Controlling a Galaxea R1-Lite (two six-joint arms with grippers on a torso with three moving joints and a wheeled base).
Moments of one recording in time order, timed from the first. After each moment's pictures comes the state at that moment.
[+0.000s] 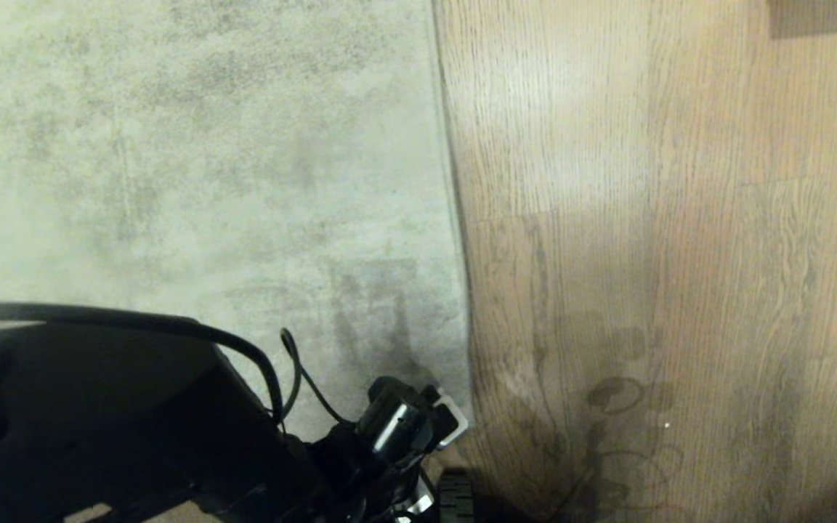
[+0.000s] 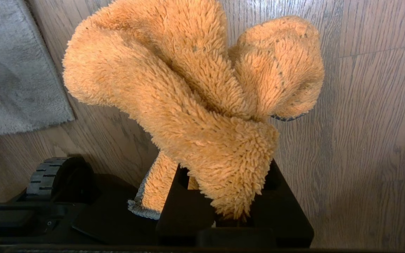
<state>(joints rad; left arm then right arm) -0.87 2.13 -0.72 -0.52 0.23 0.26 0.01 0.00 -0.02 0.04 -0.01 0.03</state>
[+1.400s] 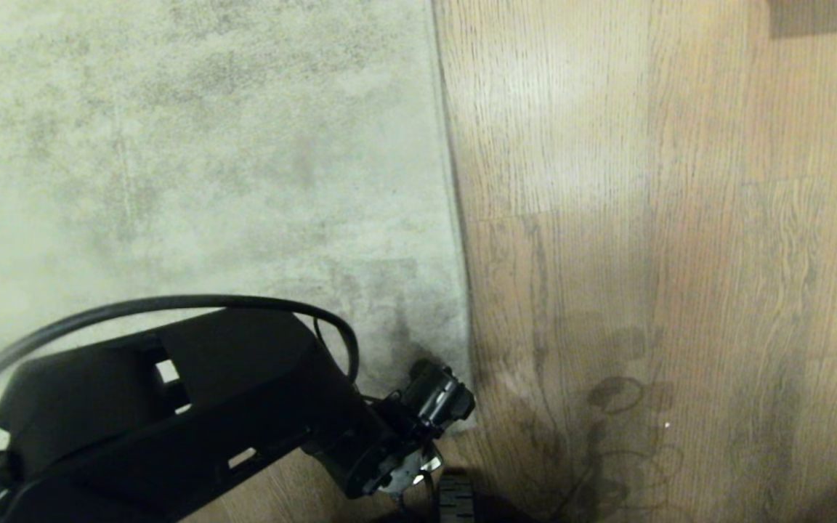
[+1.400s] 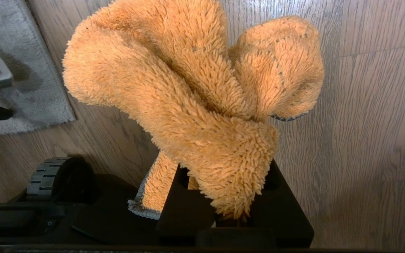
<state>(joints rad) -0.84 2.33 -1.03 -0.29 0.45 0.30 0.01 0.00 -0.02 0.04 -0.01 0.03</state>
